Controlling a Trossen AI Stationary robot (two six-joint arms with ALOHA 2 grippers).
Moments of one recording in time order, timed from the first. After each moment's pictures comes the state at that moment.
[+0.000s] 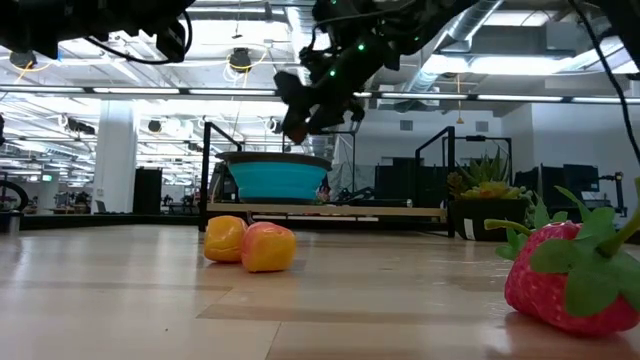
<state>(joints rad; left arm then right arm) -0.02 0.65 0.28 0.51 0.12 -0.10 -0.22 1.94 1.44 -0.01 0.49 0.20</state>
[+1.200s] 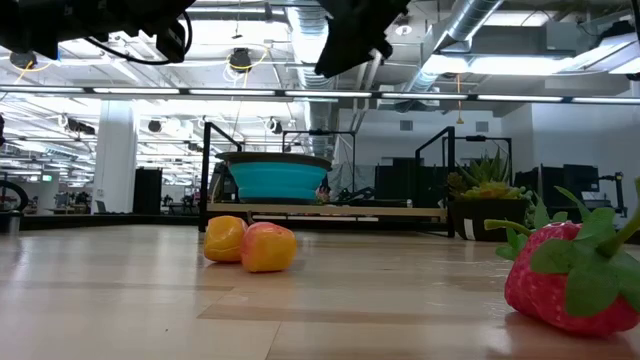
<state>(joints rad) -0.02 0.65 0.28 0.51 0.12 -0.10 -0.04 1.69 1.50 -0.50 0.47 0.12</state>
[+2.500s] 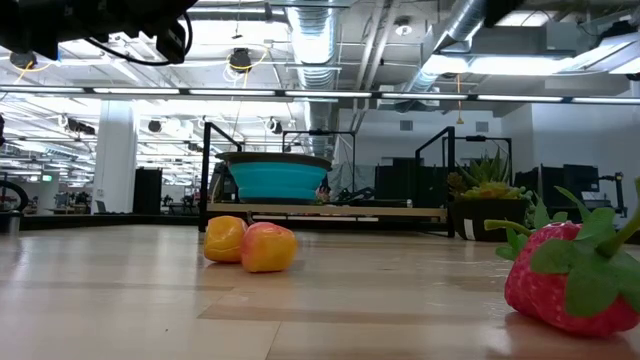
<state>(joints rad) -0.02 0.65 0.28 0.50 0.12 -0.10 0.52 1.54 1.50 -1.26 0.47 1.09</state>
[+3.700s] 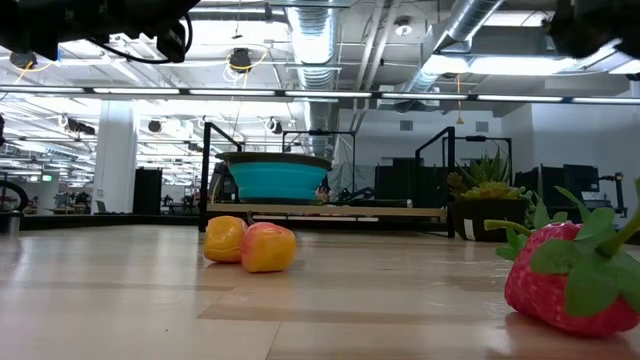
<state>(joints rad) -0.02 0.65 0.28 0.49 0.12 -0.05 0.65 1.54 1.13 -1.20 0.07 1.73</state>
